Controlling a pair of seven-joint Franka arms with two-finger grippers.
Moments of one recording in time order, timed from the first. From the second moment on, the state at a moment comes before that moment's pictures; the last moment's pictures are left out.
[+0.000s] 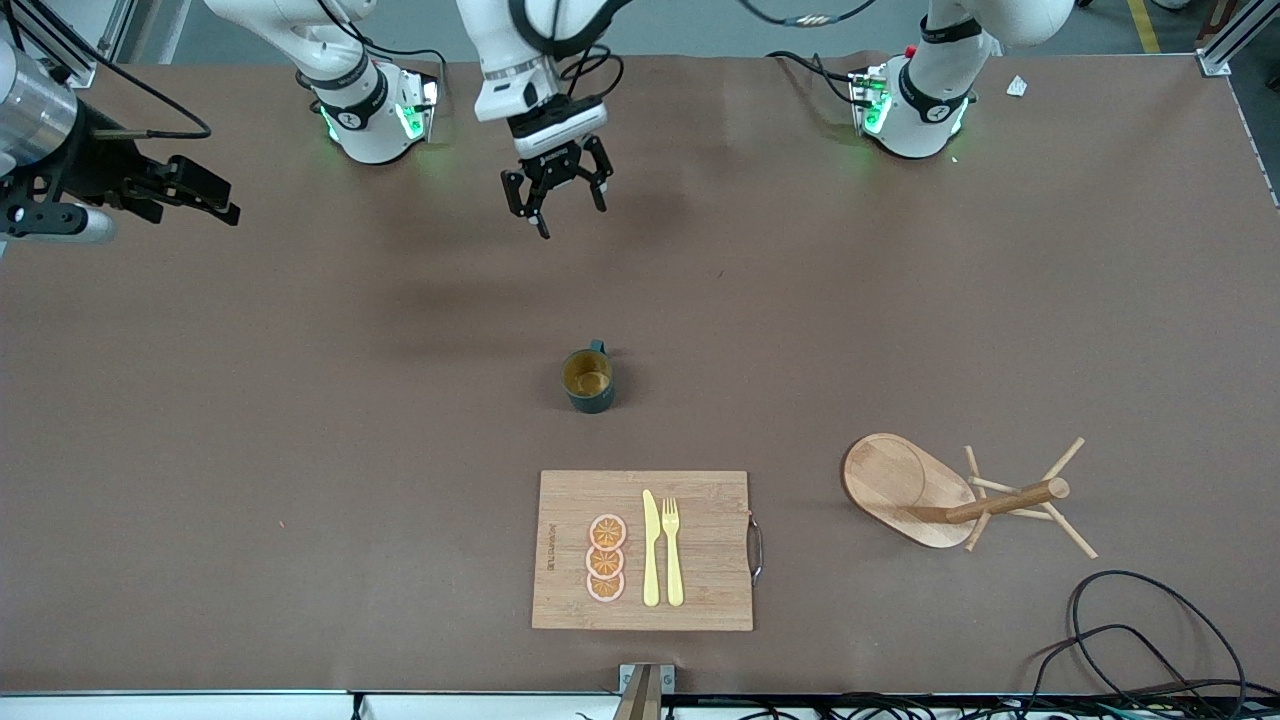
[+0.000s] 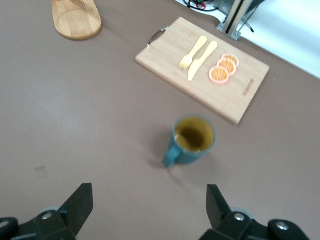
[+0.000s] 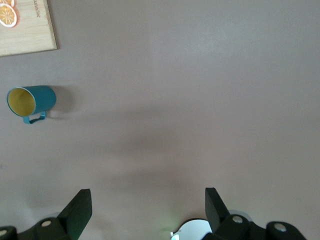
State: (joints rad) left arm -1.03 0.53 -0.23 -1.34 0.70 1.76 -2.05; right arm 0.01 -0.17 0.05 -1.77 0.11 1.50 0.19
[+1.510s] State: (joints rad) left arm -0.02 0.07 -0.13 -1.37 0.03 1.45 -0.28; right arm 0.50 0.19 0.07 -1.93 0.11 2.20 0.62
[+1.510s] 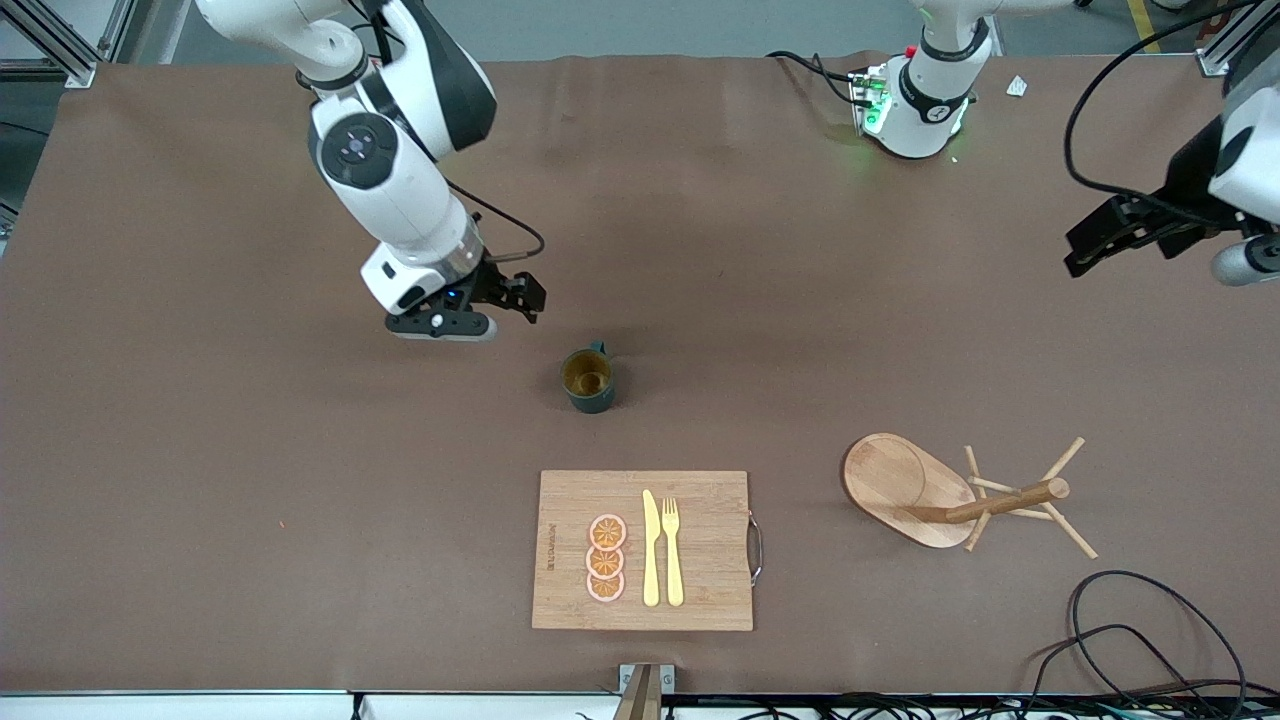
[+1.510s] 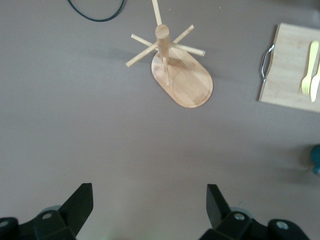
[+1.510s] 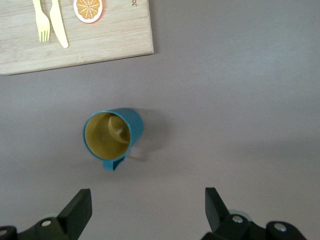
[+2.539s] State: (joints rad) left arm -0.03 0.11 -0.06 -1.41 0.03 1.45 0.01; right arm 0.55 0.46 0.06 -1.87 0.03 2.42 0.83
